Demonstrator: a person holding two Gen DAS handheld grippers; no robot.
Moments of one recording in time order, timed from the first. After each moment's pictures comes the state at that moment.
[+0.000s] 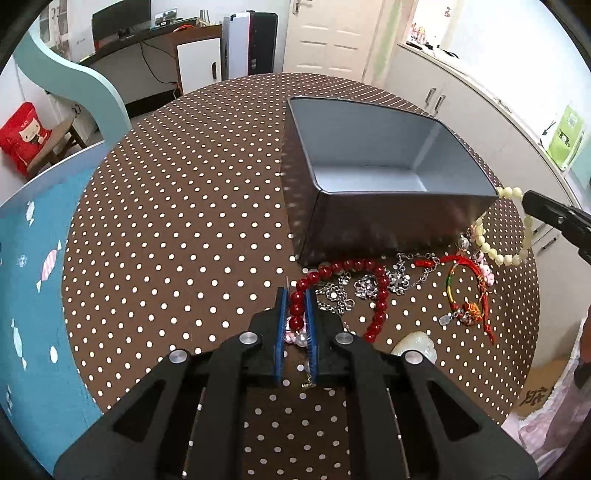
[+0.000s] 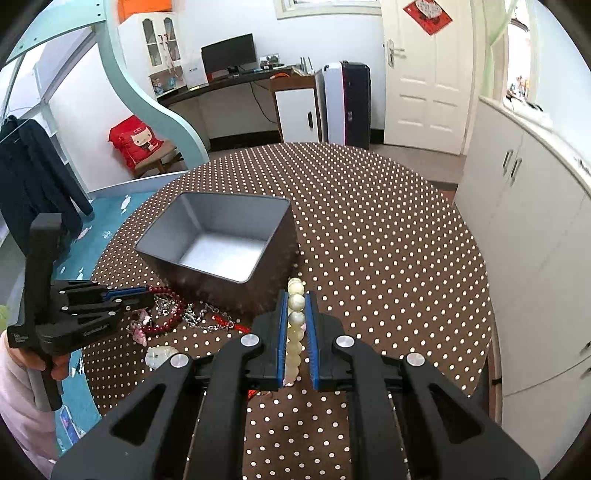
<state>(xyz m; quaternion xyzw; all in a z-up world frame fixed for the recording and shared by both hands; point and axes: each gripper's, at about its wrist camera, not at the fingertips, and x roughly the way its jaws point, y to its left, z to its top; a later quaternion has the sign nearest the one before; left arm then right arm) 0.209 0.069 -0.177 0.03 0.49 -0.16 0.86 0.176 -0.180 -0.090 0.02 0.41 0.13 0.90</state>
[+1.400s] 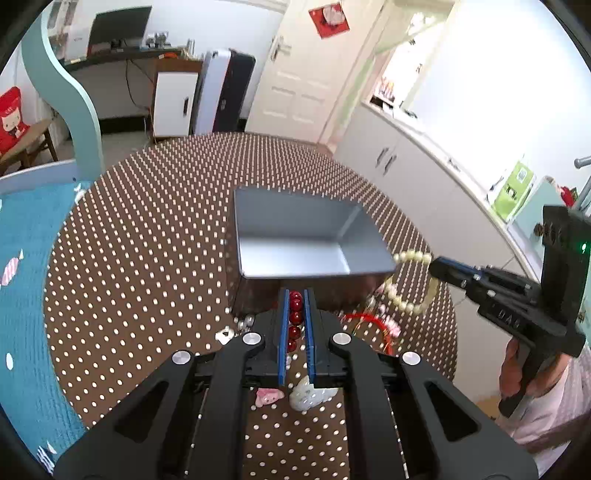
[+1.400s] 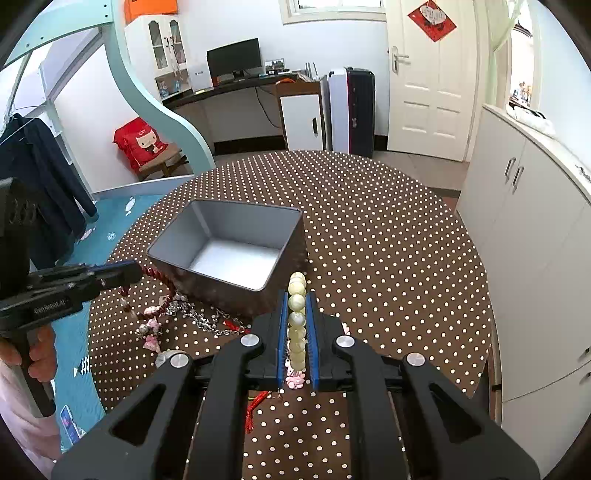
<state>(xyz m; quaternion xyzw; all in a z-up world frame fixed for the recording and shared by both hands) 0.193 0.076 -0.108 -0.08 0.40 -0.24 0.88 0.167 -0.172 -0.076 0.01 0.39 0.14 0.91</state>
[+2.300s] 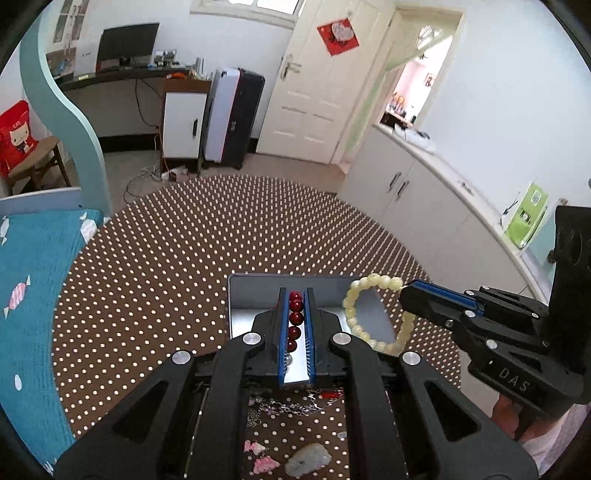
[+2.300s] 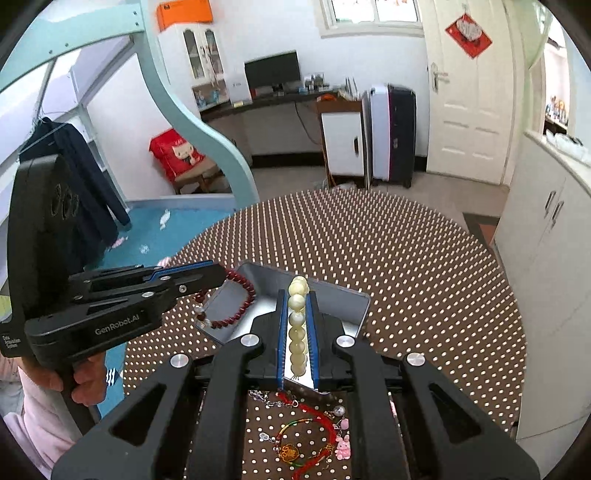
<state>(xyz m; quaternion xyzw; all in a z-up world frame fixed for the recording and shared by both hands) 0.258 0.041 -0.080 -0.07 0.39 -0.21 0.89 0.220 -0.132 -0.048 0.02 0.37 0.22 0.90</state>
